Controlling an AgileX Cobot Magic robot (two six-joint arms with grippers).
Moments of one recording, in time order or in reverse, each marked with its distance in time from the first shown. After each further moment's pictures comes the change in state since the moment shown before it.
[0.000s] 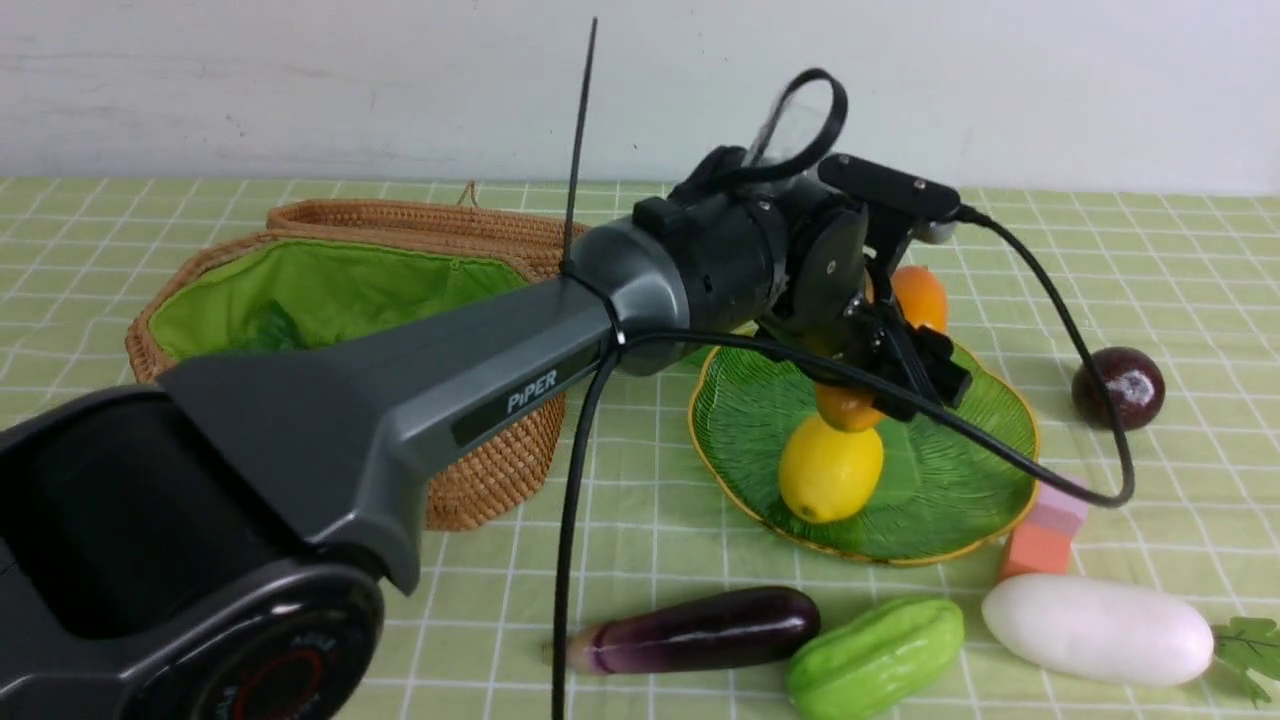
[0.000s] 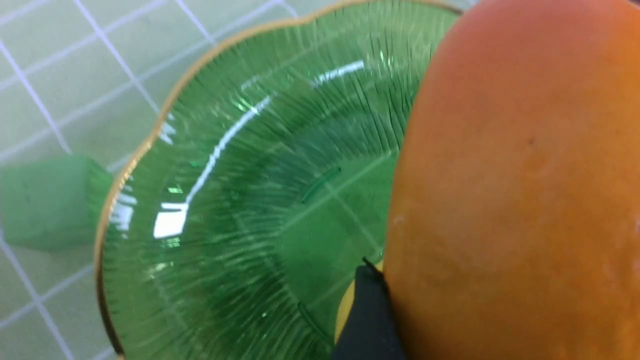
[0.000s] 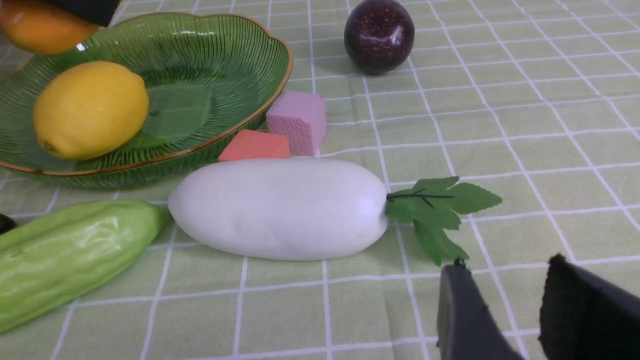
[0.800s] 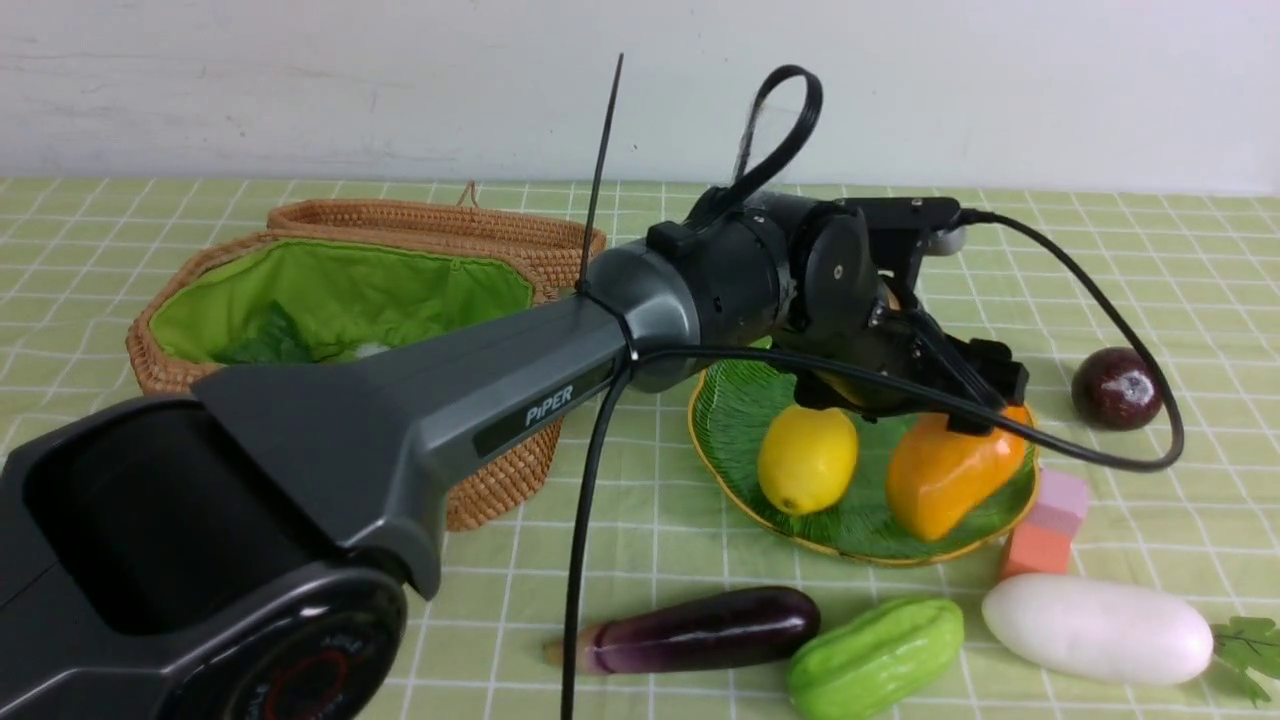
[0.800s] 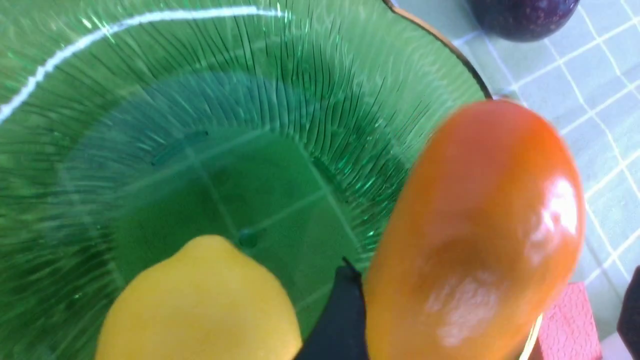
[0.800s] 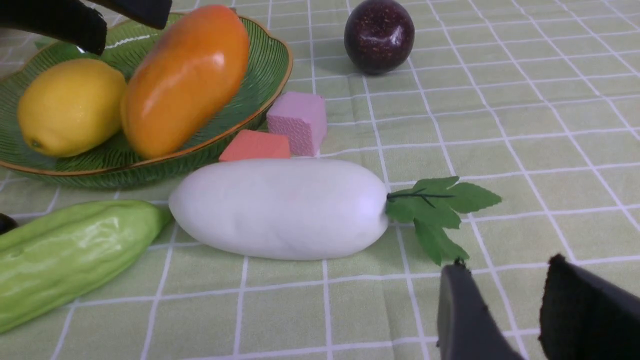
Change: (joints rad) right arm 0.000 0.000 0.000 0.000 0.000 0.000; left arm -0.001 0.029 -0.002 -0.280 -0.049 -0.025
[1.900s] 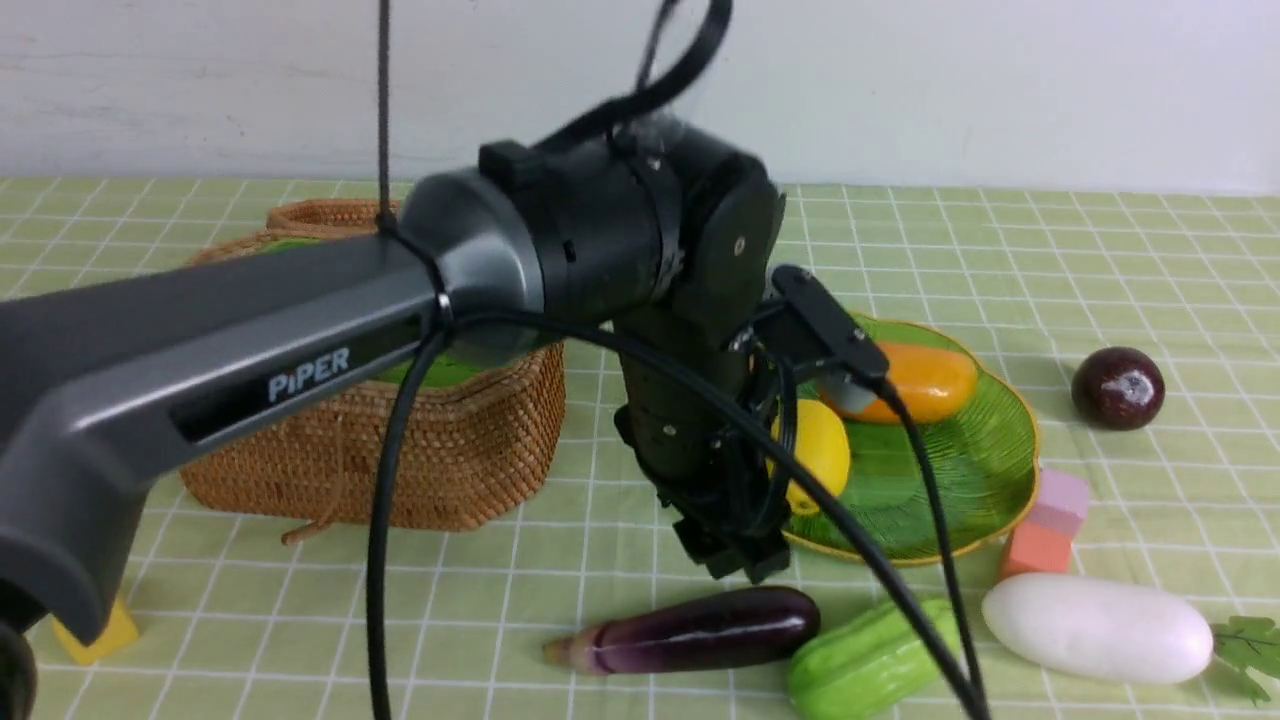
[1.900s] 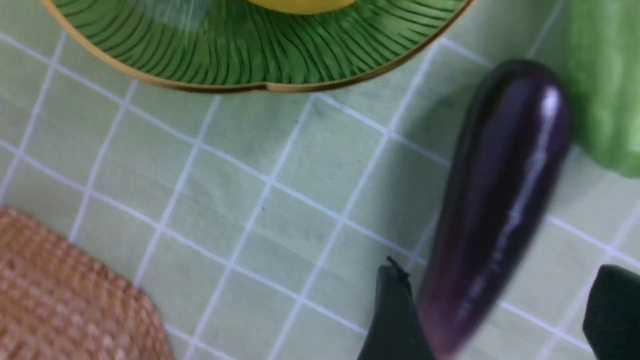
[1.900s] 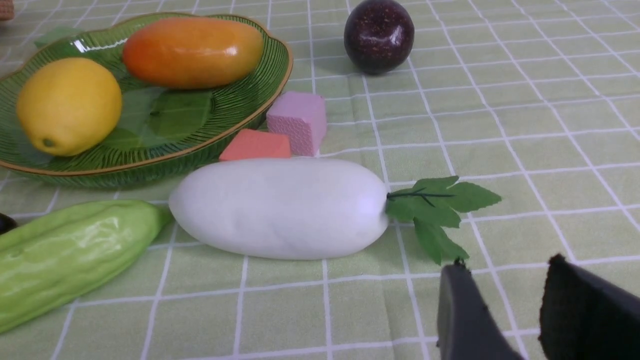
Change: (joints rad) right arm 0.000 0.000 0.000 0.000 0.000 0.000; left arm 0.001 -0.324 0.388 0.278 0.424 0.538
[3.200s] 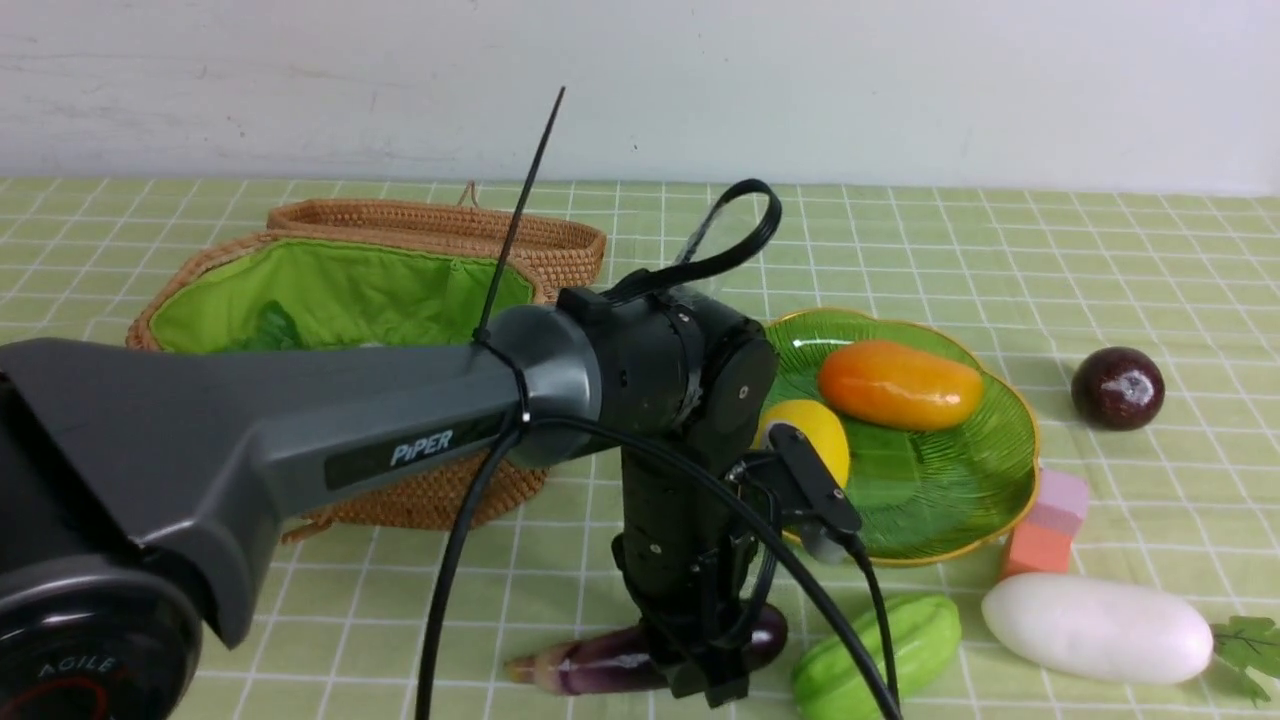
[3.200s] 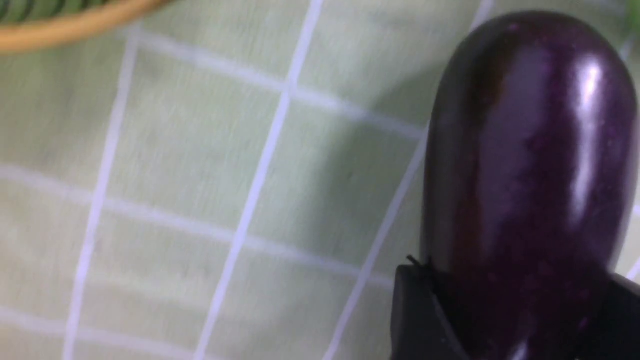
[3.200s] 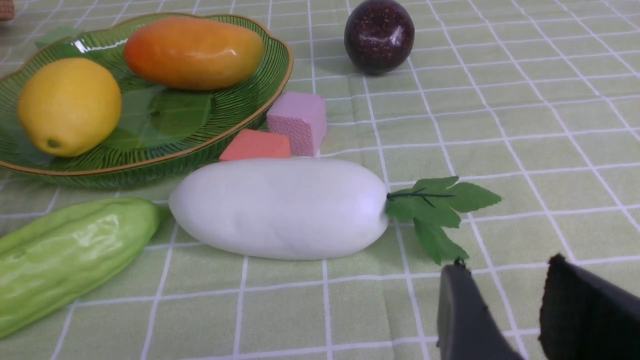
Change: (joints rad) right arm 0.000 0.000 0.000 0.000 0.000 0.000; left arm 0.000 0.103 0.094 -0.053 0.003 0.109
